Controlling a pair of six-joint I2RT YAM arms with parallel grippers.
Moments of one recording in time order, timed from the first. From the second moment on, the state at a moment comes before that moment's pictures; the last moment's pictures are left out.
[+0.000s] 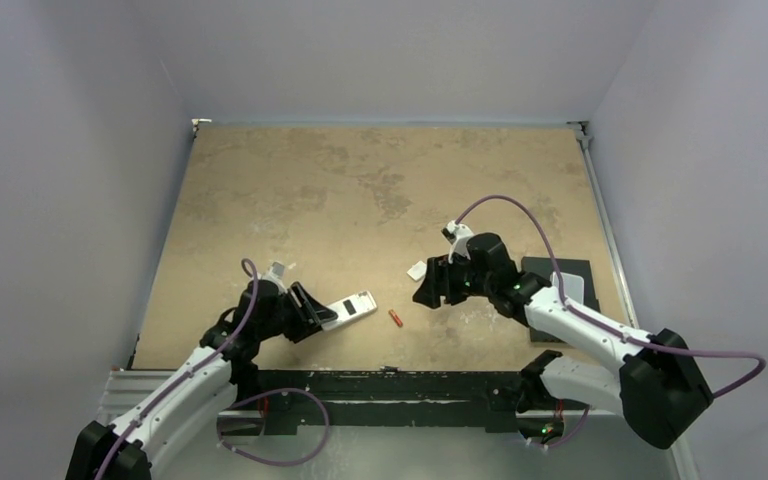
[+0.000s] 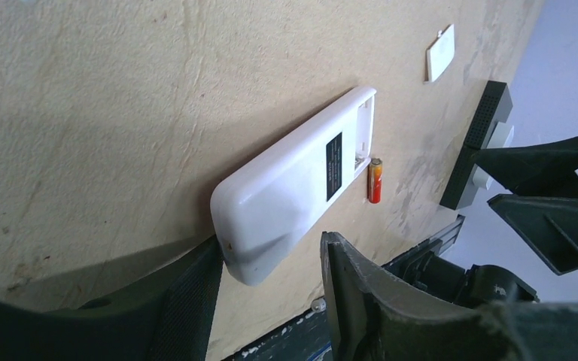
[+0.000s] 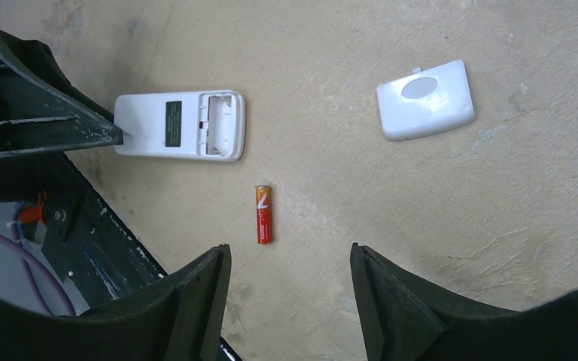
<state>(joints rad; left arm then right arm) -0.45 0.61 0.13 -0.20 0.26 -1.10 0.61 1.10 0.52 -0.11 -0.32 0.45</state>
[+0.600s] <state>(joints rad) -0.48 0.53 0.23 -0.42 0.26 -1.04 0.74 1.22 0.60 -0.14 -0.26 0.41</state>
